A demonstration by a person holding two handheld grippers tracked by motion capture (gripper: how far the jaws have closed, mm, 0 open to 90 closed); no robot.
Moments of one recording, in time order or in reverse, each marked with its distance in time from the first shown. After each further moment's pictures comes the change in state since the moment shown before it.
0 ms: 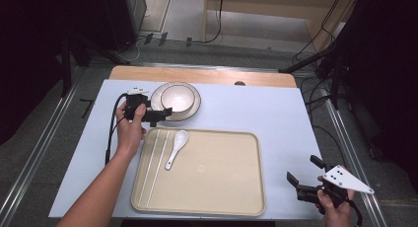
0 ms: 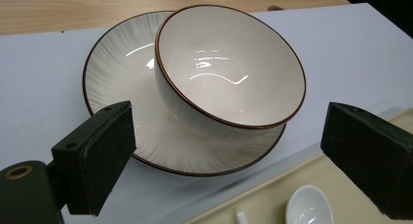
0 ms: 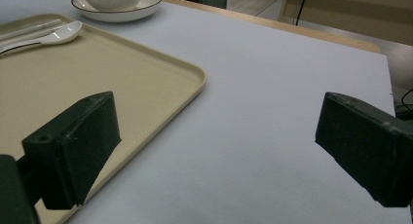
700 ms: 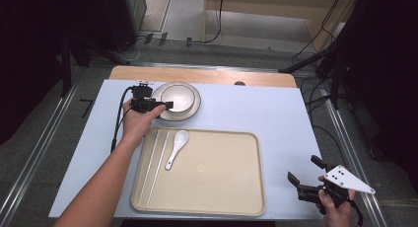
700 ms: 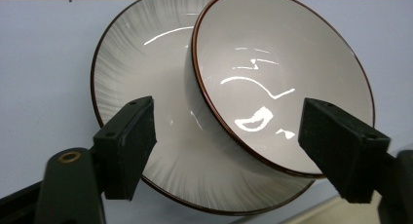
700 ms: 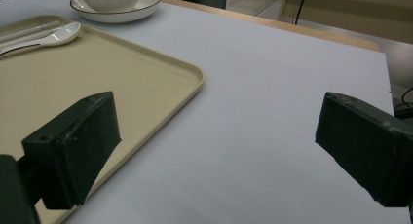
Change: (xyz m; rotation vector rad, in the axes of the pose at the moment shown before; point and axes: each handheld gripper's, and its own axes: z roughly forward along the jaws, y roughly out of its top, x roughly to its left) left arm 0.012 0.017 0.036 0.106 0.067 -0.108; right arm -0.003 -0.002 0.000 -0.004 -0.002 0.008
